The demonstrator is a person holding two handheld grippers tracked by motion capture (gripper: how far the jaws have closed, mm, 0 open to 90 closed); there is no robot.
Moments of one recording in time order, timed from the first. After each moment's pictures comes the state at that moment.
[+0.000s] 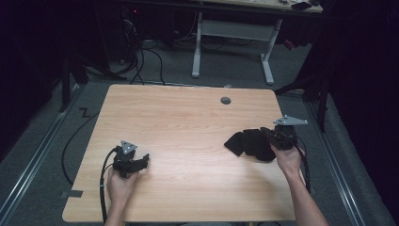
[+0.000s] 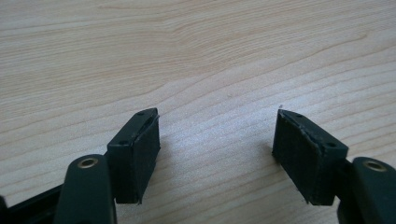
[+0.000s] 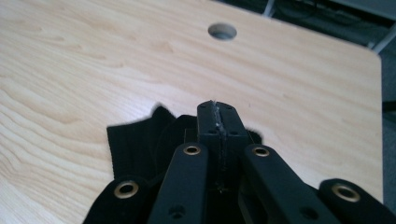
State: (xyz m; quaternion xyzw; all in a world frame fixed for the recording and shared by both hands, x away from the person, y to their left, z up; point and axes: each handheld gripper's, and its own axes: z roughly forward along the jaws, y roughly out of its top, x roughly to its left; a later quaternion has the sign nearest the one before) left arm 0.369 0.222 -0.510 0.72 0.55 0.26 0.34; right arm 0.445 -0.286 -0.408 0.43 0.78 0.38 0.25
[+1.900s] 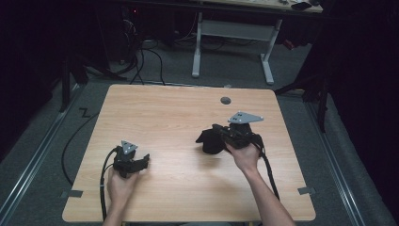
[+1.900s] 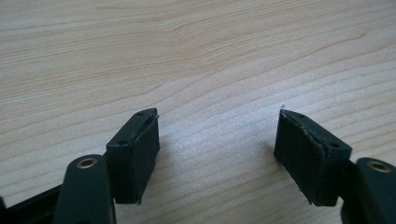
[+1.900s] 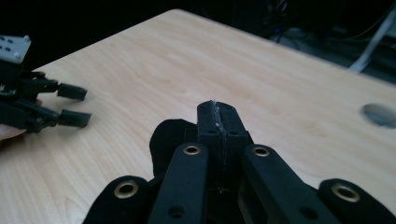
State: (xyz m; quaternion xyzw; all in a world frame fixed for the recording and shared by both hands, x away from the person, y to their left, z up) left arm 0.369 0.221 -0.510 0.72 0.55 0.26 0.33; right arm 0.425 -0.147 -0.387 0.32 0.80 0.48 0.17
